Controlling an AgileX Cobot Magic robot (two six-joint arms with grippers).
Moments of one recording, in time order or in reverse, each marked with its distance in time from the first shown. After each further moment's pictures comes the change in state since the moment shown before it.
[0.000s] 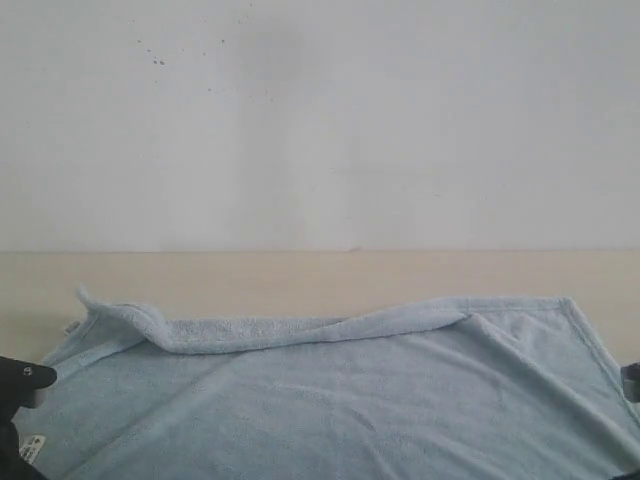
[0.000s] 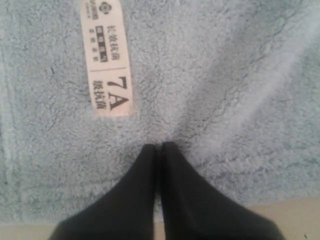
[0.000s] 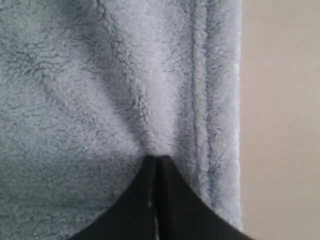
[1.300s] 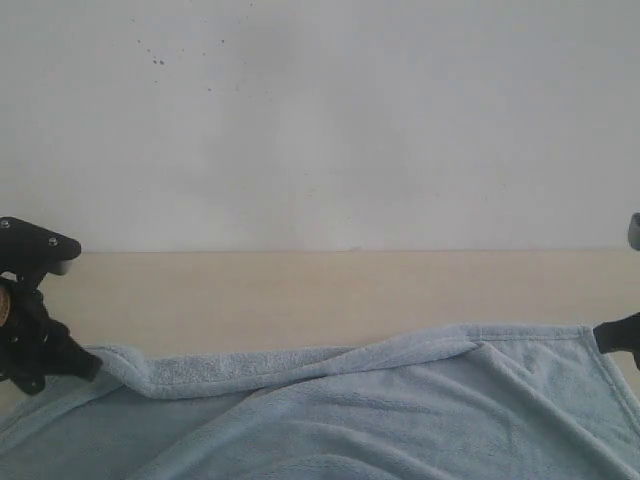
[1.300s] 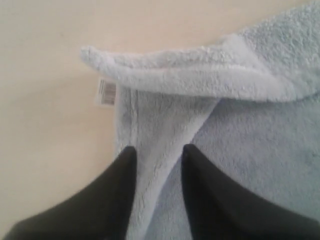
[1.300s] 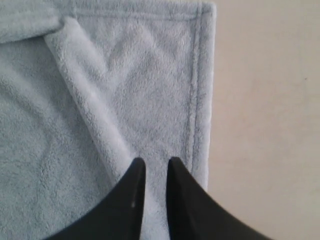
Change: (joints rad) left arm 0.001 -0.073 -0.279 0.238 0.044 -0.027; right arm -0.002 -0.247 -0.185 0.320 0.032 -0.314
